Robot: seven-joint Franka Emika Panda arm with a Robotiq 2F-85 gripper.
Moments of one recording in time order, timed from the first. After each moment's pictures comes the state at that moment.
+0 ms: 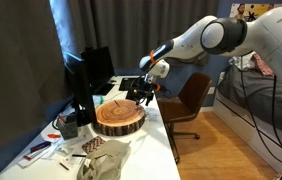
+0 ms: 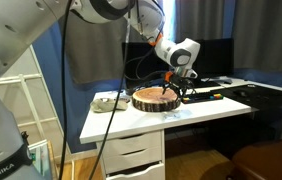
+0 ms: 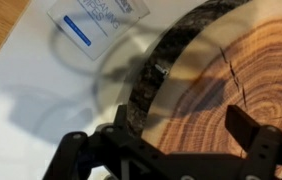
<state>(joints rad) -0.08 0.87 0.16 -1.35 0.31 2.15 -0.38</state>
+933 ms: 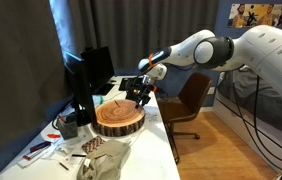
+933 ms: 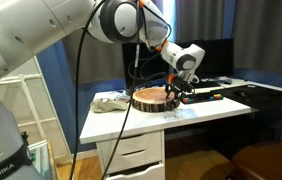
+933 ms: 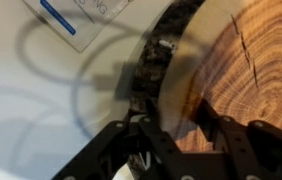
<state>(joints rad) -0.09 1.04 0.19 -1.09 0.31 2.00 -0.30</state>
